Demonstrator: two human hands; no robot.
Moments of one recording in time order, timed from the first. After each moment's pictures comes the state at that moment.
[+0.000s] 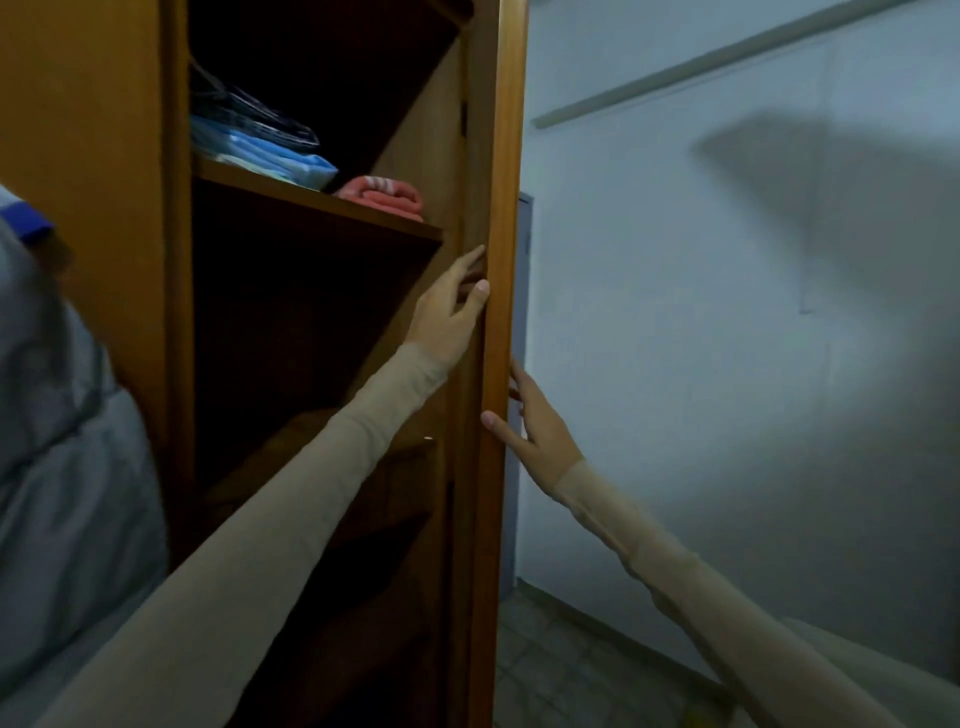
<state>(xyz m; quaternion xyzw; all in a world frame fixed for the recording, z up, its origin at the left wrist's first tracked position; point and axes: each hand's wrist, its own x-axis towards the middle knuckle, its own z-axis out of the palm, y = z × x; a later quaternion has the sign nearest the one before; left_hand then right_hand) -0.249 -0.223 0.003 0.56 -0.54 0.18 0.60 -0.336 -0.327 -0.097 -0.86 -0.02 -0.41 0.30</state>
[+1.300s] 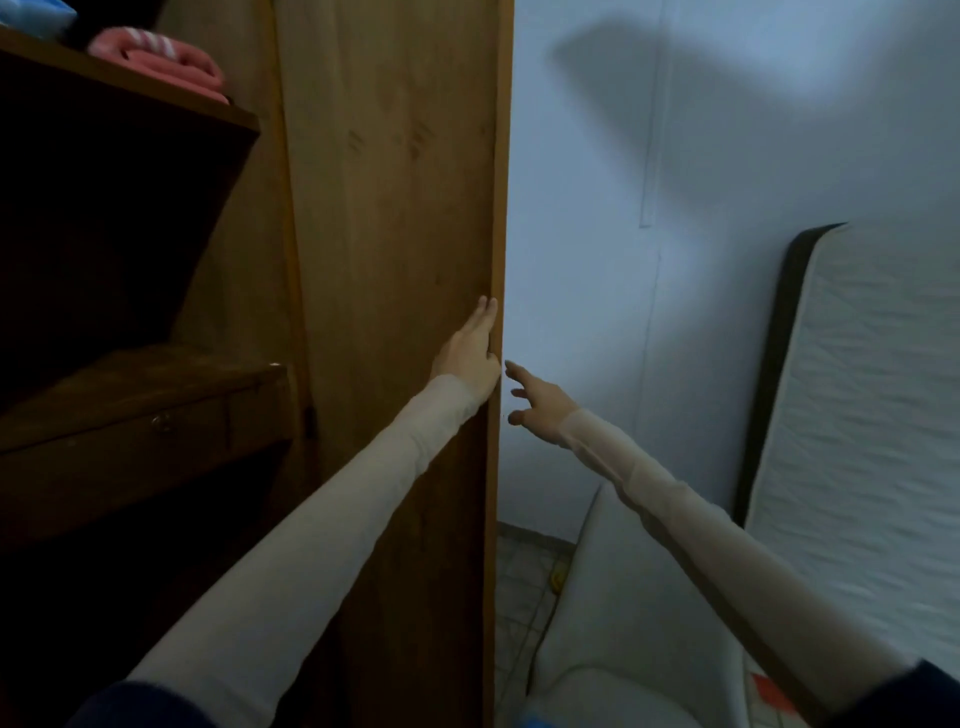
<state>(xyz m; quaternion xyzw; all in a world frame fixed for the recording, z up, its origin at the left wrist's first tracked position) -0.387 -0.363 -0.119 0.69 -0.58 0.04 0.43 -0.484 -0.433 -0.152 -0.88 0.33 -0.23 0.26</state>
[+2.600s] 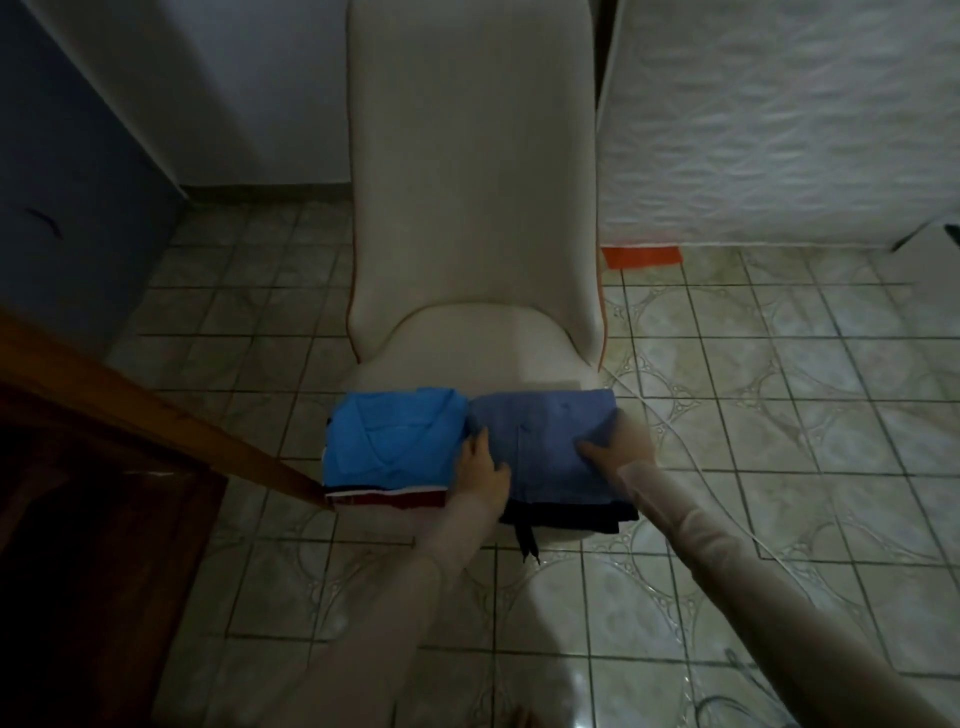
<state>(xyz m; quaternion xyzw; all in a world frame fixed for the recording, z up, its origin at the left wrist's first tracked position) -0.609 -0.463 -0.742 0.74 -0.48 -0.45 0.12 -0.778 -0.511 -0.754 -0.49 0.77 -0.03 0.40</state>
